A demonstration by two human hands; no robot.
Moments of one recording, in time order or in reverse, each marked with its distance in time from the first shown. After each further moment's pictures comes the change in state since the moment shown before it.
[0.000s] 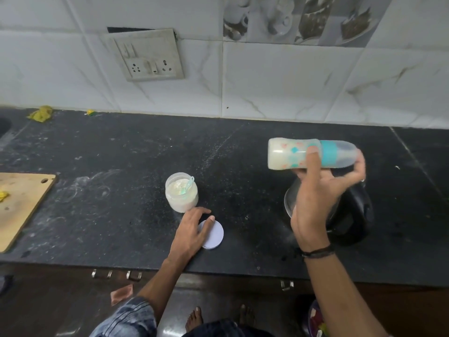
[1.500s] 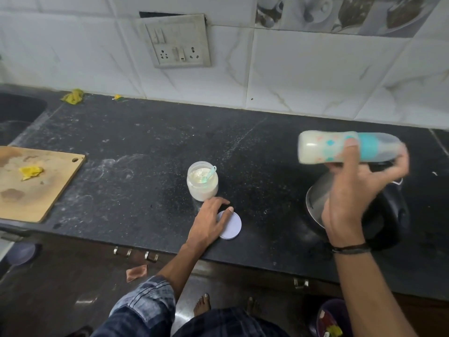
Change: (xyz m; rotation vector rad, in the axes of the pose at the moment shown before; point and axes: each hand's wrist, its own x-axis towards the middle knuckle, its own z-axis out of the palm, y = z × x) left_hand 0.002 0.003 -0.002 0.016 -0.020 -0.014; right_hand 0.010 0.001 0.000 -0.043 -0.020 -0.069
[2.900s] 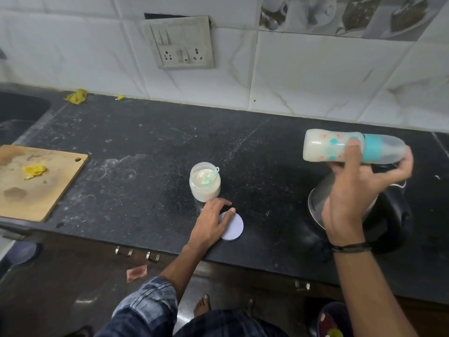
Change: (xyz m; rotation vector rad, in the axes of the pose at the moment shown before) left_hand 0.000 -0.001 0.000 -0.012 0.010 0.007; right_hand -0.002 -0.004 0.010 -0.019 0.013 0.037
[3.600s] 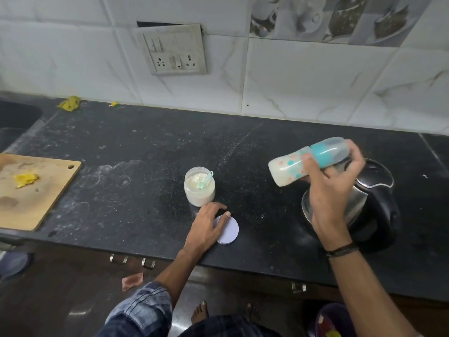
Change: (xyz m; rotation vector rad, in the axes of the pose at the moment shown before) left_hand -0.001 -0.002 0.000 -0.015 -0.003 -0.005; right_hand -0.006 0.012 -0.011 -0.154 -0.120 0.110
